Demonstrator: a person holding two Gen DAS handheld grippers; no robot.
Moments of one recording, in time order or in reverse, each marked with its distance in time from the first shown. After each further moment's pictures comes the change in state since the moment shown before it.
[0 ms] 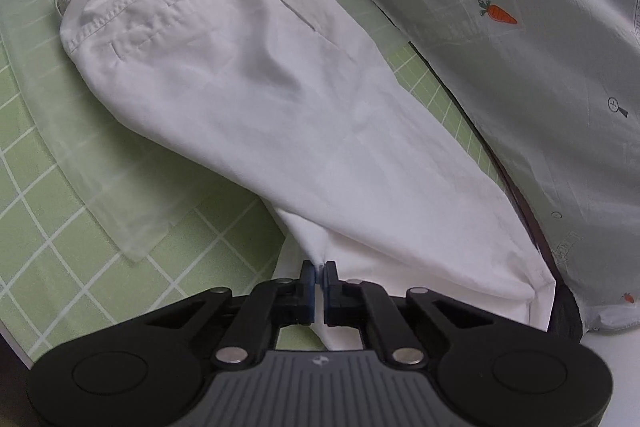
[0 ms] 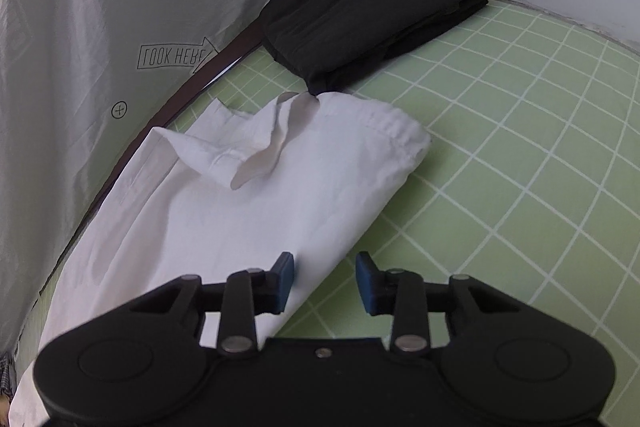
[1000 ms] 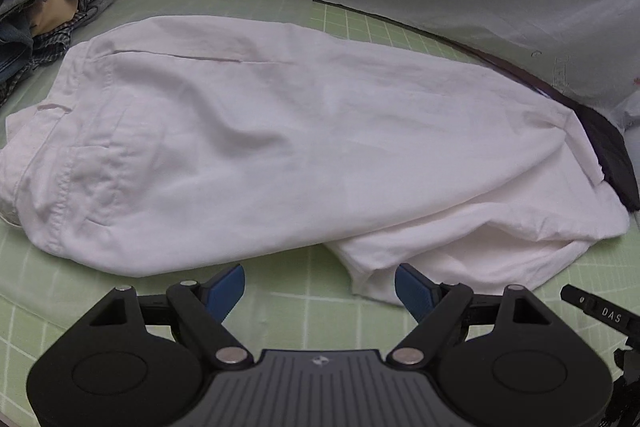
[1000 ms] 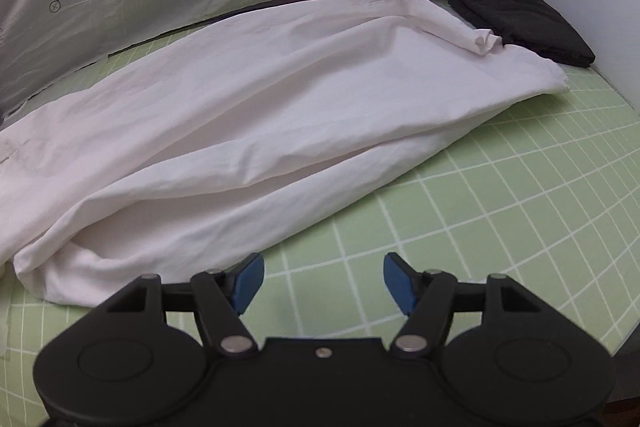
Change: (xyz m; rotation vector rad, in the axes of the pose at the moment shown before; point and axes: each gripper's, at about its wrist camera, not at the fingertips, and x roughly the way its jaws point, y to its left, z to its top) left arm 0.004 0.006 0.032 0.612 0.071 0.027; right arm -0.103 0.184 -0.212 -0.534 0.054 -0.081
